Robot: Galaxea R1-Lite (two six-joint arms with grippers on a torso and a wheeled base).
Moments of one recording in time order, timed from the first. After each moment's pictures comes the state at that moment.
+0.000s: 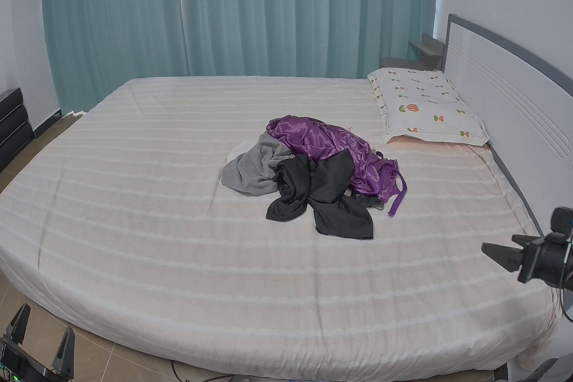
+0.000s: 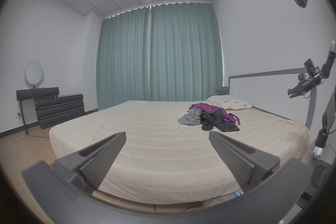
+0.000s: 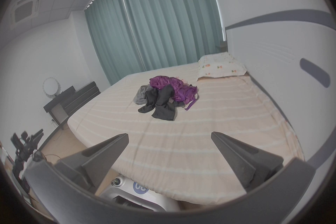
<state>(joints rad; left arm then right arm) 0.00 0.02 -0.02 0.00 0.00 0.01 0.14 1.08 -0.32 -0.32 0.14 0.18</state>
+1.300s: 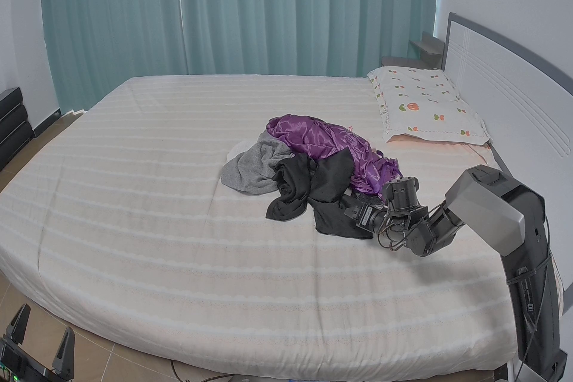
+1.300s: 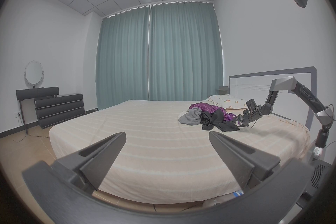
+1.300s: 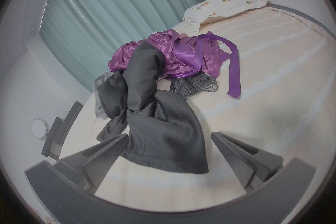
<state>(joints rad) 0.00 0.02 -0.02 0.00 0.00 0.01 0.33 2.60 -1.37 -0.65 -0.02 0.63</state>
